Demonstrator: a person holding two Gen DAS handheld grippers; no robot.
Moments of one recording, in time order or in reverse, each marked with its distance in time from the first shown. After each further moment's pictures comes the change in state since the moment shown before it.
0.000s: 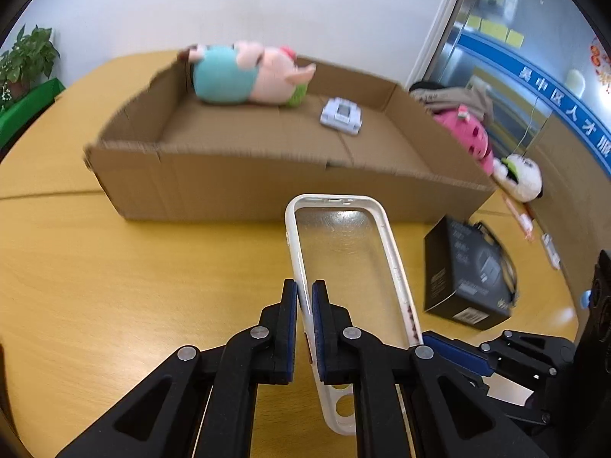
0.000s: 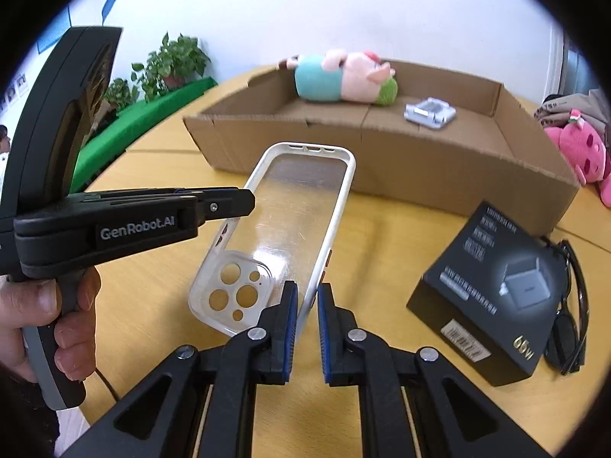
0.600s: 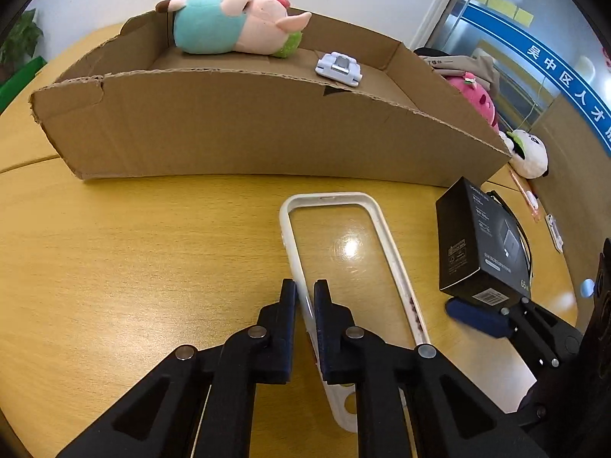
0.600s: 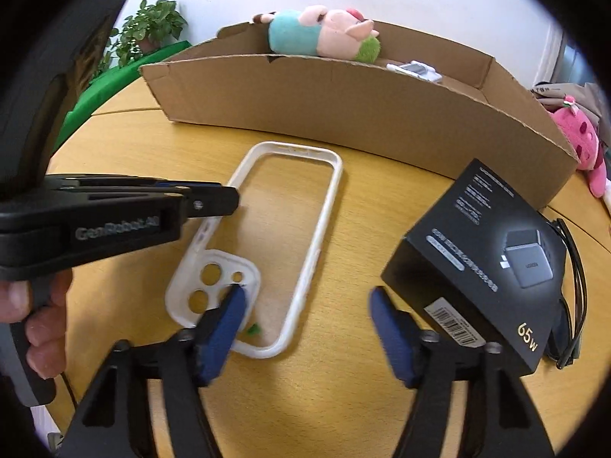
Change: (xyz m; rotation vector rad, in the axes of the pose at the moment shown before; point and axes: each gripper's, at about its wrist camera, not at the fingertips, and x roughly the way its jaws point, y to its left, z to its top) left arm 0.050 -0.004 -0.018 -0.004 0.149 -0.017; right arm 0.032 -0.009 -0.021 -0.025 0.144 -0.112
